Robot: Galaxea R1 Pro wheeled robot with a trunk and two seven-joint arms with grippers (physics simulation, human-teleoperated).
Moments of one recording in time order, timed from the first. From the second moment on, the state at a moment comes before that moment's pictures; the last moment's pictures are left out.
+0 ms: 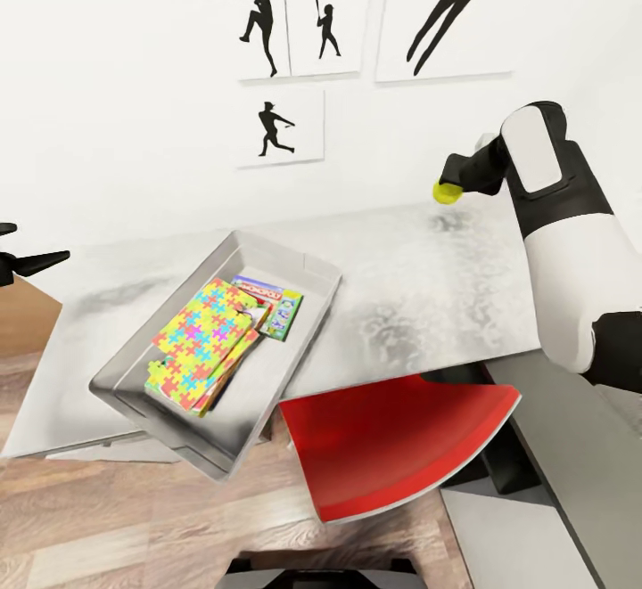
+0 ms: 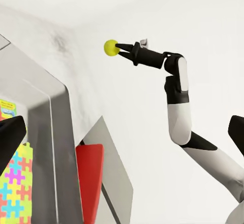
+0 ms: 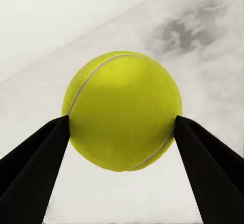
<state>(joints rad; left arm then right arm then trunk) -1.10 0.98 -0.33 -0.88 1.06 1.04 -1.49 -1.62 -0.10 0.10 -0.80 -0.83 1.04 -0.66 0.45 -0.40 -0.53</state>
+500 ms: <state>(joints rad) -1.10 0.98 -0.33 -0.84 1.02 1.03 -1.48 -1.62 0.07 0.11 -0.86 -0.87 1.05 -0.67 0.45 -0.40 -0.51</state>
